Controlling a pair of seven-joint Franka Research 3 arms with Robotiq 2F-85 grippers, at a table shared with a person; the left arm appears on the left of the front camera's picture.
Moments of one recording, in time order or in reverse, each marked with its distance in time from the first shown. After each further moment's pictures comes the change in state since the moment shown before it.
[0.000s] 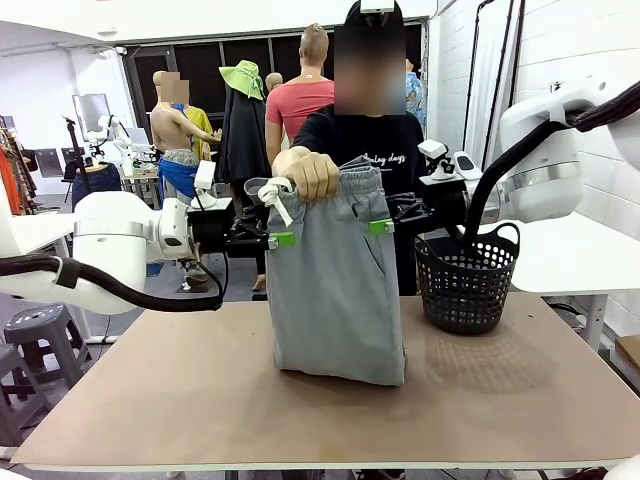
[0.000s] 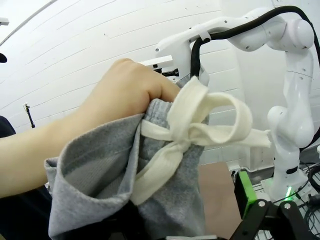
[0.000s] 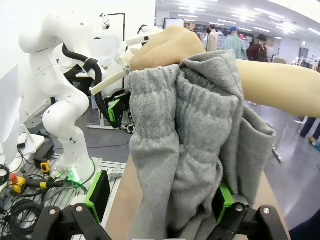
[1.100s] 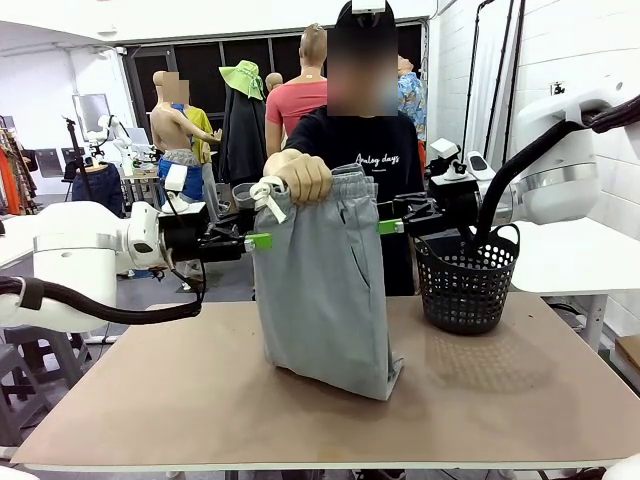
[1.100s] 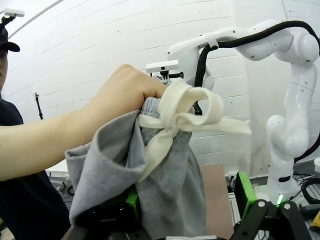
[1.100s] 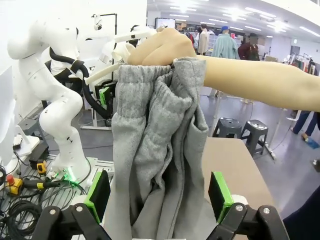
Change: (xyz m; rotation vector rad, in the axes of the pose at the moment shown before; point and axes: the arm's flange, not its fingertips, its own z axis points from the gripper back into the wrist) left arm 0.008 -0.031 0.034 0.053 -0.009 0.078; right arm -0.002 0.009 0.014 -0.041 0.000 -0.003
